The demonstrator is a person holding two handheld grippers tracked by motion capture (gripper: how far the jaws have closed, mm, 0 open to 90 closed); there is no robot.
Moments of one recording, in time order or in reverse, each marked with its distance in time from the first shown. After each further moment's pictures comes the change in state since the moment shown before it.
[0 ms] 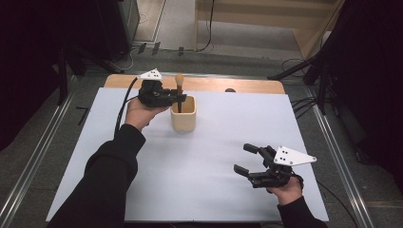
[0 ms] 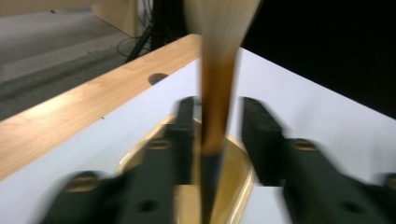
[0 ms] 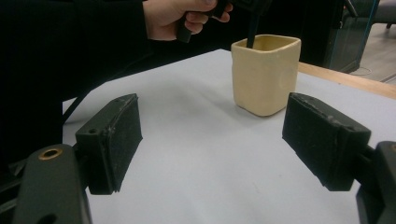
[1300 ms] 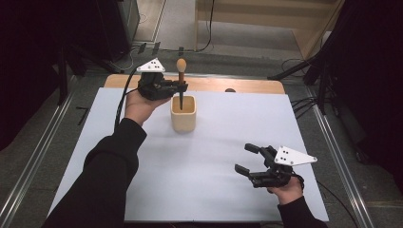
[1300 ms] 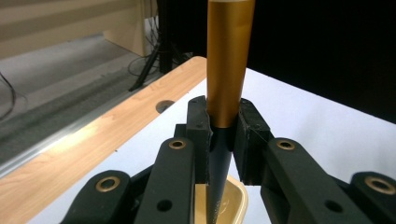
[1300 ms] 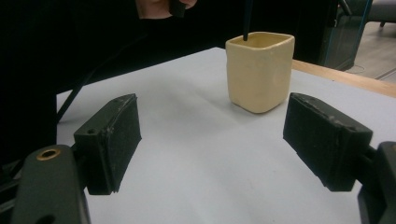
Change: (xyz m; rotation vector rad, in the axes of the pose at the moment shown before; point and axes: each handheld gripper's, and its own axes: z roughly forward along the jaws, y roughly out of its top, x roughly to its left) left arm -0.014 0.032 -0.012 -0.059 0.023 0.071; right arm -0.002 -0.002 -0.001 0.001 -0.012 0.008
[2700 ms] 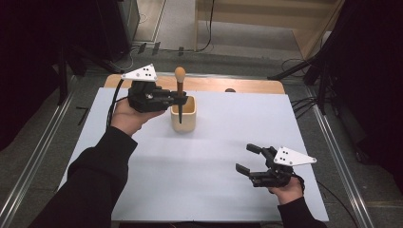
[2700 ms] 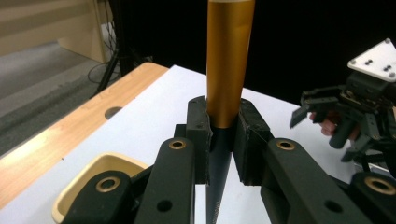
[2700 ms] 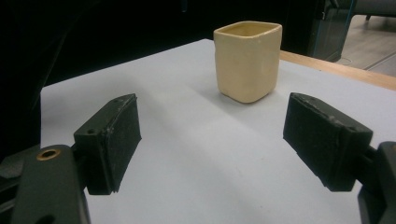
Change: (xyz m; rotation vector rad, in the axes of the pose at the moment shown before) left arm -0.053 0.016 -0.048 -0.005 -0.136 0.055; right arm -0.003 -0.005 -0.001 0.028 -0.048 -0.003
